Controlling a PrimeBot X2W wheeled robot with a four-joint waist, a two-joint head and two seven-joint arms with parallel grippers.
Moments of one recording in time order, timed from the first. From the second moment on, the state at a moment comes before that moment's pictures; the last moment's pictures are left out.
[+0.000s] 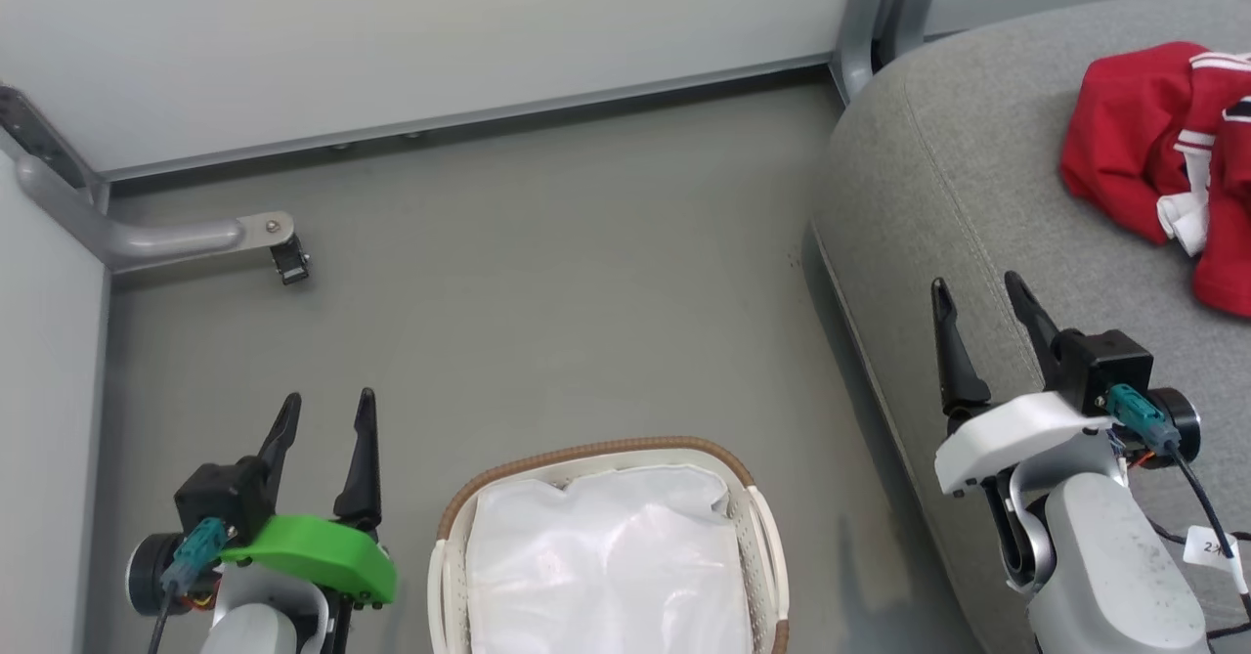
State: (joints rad) left arm -0.19 0.14 -0.14 0.44 -0.33 -0.13 -0.26; right arm -0.34 -0.05 -0.02 0.41 0.11 0.13 -0.26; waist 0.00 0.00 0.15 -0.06
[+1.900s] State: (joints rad) left arm -0.02 0.05 0.08 0.37 -0.83 -0.13 -0.10; right arm -0.13 -0.04 -0.03 0.38 0.79 0.13 -0.10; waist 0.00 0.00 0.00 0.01
